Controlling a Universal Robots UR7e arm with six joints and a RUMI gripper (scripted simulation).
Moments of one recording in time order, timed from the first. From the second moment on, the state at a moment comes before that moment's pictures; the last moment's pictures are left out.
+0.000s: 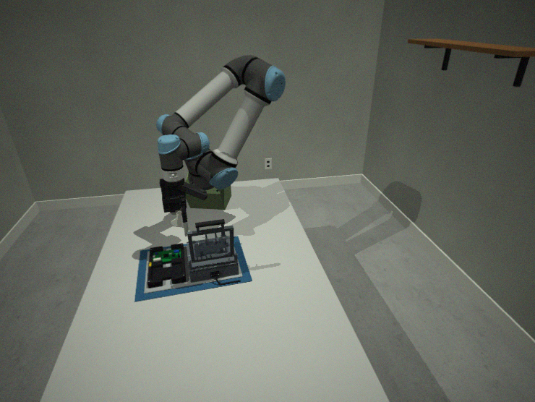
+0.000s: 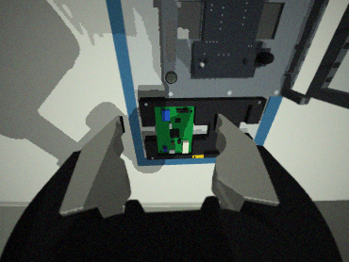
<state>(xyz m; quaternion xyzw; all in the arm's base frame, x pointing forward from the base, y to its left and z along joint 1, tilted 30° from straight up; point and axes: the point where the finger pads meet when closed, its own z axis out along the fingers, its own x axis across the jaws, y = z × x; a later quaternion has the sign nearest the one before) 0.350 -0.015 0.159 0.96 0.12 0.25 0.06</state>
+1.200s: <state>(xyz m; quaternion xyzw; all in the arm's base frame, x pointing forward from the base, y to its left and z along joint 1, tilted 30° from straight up) 0.360 -0.050 0.168 0.96 0.12 0.25 0.06</state>
